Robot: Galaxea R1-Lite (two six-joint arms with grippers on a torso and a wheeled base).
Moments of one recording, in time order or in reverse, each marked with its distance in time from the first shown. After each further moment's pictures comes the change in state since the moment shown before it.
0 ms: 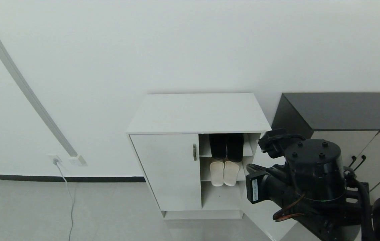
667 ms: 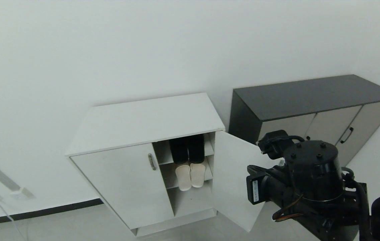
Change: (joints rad) left arm 0.000 0.000 0.000 0.000 0.000 0.000; right arm -0.009 0.006 0.006 0.001 0.000 -0.003
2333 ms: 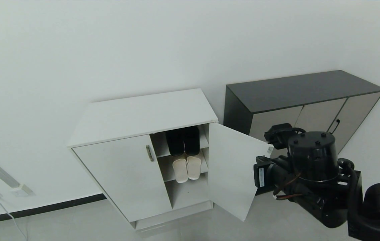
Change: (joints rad) left arm 0.000 0.000 0.000 0.000 0.000 0.000; right arm -0.124 0.043 -0.008 -0.069 0.025 -0.065
